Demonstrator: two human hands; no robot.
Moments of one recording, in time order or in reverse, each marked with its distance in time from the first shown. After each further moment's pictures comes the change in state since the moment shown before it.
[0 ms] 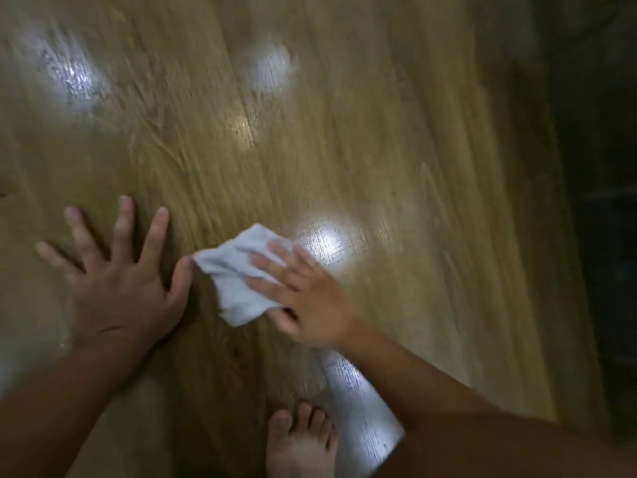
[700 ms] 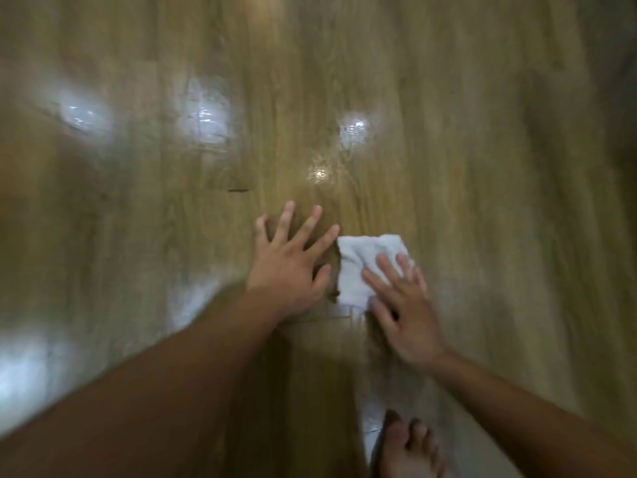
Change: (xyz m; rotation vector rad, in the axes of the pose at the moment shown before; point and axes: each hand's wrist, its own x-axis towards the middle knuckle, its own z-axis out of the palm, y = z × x) left_hand 0.009 -0.049 -0.023 0.095 0.014 0.307; right_hand 0.006 -0.011 0.108 -0.120 -0.241 0.105
